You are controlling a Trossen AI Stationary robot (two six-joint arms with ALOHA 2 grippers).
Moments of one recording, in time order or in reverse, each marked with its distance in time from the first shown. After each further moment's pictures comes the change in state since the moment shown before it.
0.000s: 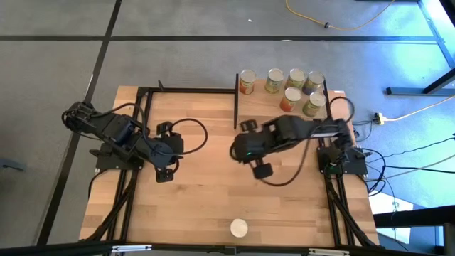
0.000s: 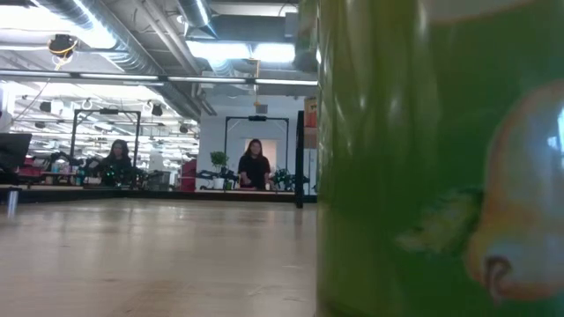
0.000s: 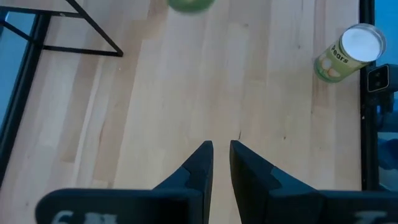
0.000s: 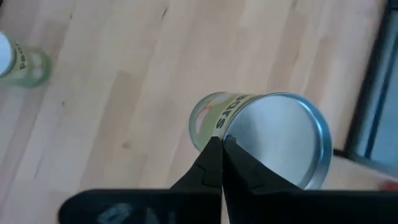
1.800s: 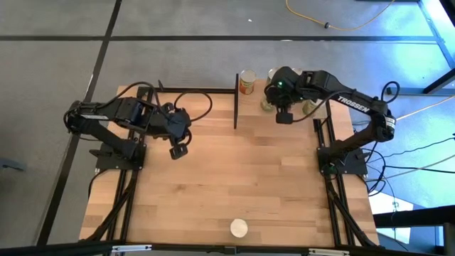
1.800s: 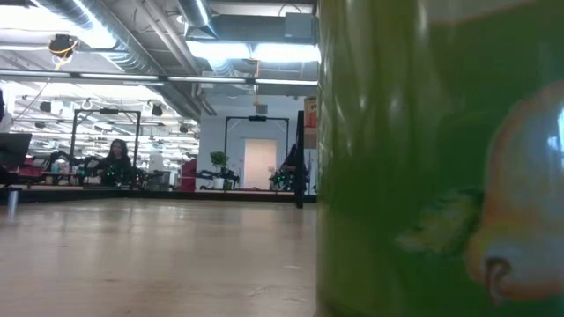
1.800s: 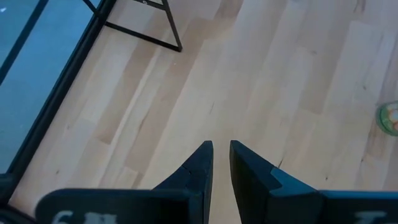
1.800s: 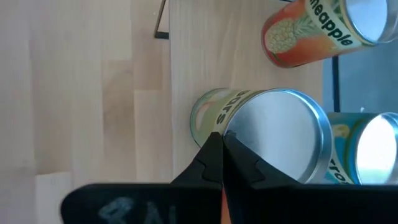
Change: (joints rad) left arm 0.278 0.000 0.000 0.005 0.007 0.014; right arm -0.635 -0.527 -0.776 0.360 -0.056 -0.300
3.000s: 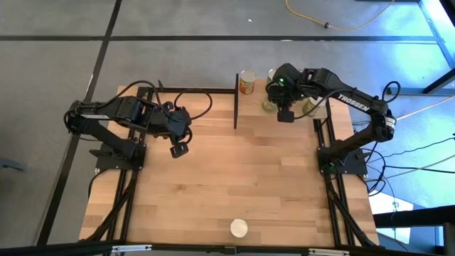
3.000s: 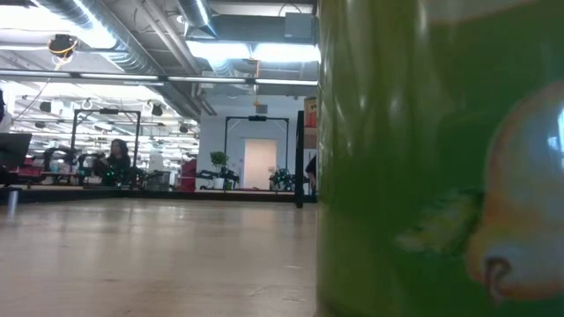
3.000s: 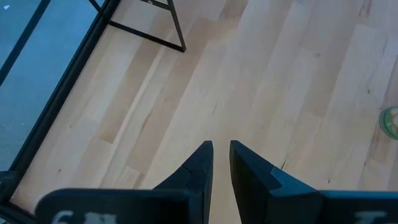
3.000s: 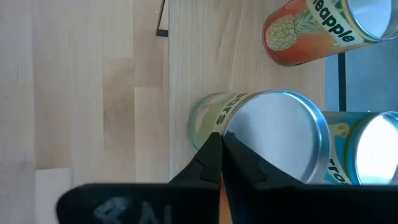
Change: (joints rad) left arm 0.017 0.000 0.000 0.000 -0.001 0.000; right arm -0.044 0.000 0.000 -0.003 -0.051 -0.048
